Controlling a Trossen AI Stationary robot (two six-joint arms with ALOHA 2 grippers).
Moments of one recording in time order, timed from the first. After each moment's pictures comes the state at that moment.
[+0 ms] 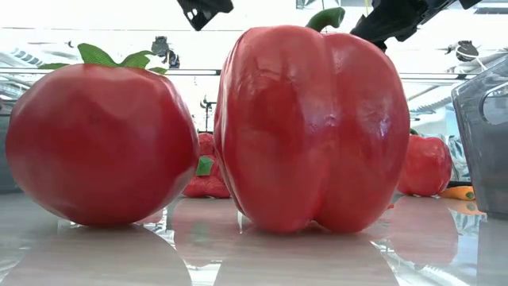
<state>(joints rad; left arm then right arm) -0.25 1.48 1.22 -0.47 0.00 -0.09 0.19 1.12 0.78 -0.21 0.07 0.11</state>
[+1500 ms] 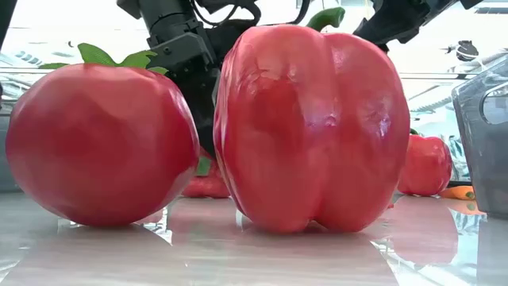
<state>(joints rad) -0.24 1.84 1.22 -0.50 -0.11 -0.18 0.19 1.12 0.78 -0.24 0.07 0.12</state>
